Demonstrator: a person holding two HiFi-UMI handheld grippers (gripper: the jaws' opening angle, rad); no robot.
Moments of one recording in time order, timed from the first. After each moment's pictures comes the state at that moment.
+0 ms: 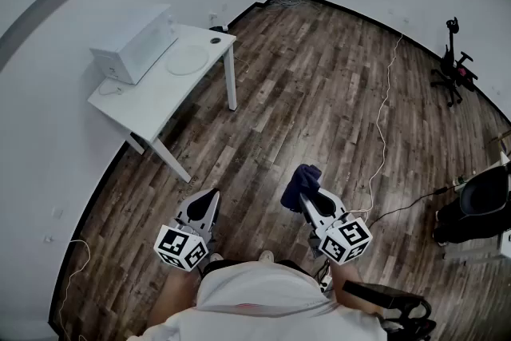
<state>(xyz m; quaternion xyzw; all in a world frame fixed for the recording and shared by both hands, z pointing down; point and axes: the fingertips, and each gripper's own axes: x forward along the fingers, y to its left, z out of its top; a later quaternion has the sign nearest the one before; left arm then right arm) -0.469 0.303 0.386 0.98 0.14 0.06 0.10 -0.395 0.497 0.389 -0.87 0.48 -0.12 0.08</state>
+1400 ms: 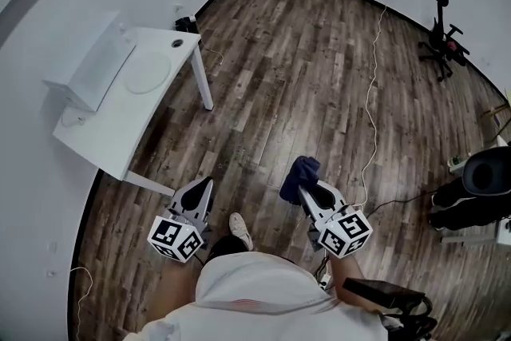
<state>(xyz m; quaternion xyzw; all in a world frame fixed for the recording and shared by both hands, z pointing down) -0.247 0.286 0.418 0.97 0.18 0.08 0.14 -0.202 0.498 0.422 -0.89 0.42 -0.15 0.08</state>
